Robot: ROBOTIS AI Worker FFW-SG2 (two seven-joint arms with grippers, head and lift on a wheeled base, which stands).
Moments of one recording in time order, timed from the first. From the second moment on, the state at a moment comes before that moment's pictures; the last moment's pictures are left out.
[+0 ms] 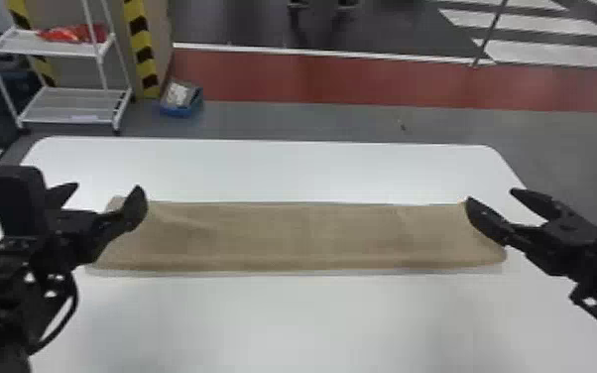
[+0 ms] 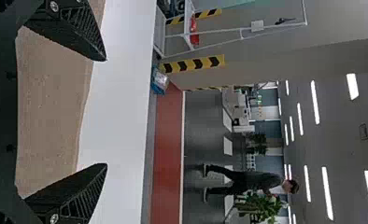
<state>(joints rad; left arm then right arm) 0.16 0.14 0.05 -1.96 0.13 0.45 -0.06 0.14 -0.01 -0.55 -2.09 0.05 0.59 0.85</state>
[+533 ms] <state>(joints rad) 0.28 0.12 -0.17 -1.90 0.05 0.01 0.14 0.43 0.00 -0.16 -2.22 0.04 0.27 0.51</state>
